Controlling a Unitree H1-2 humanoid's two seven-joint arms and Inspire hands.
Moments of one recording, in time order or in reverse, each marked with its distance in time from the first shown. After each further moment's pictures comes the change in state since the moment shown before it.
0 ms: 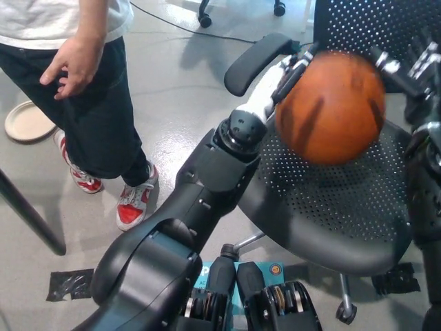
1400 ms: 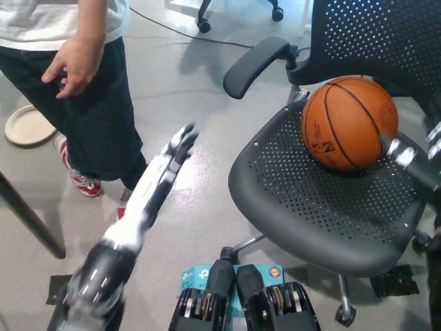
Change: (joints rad) left_arm 0.993 0.308 0.040 -1.230 -0.071 -0.064 -0.187; right_arm 0.548 0.047 0.161 -0.567 -0.049 -0.008 0.056
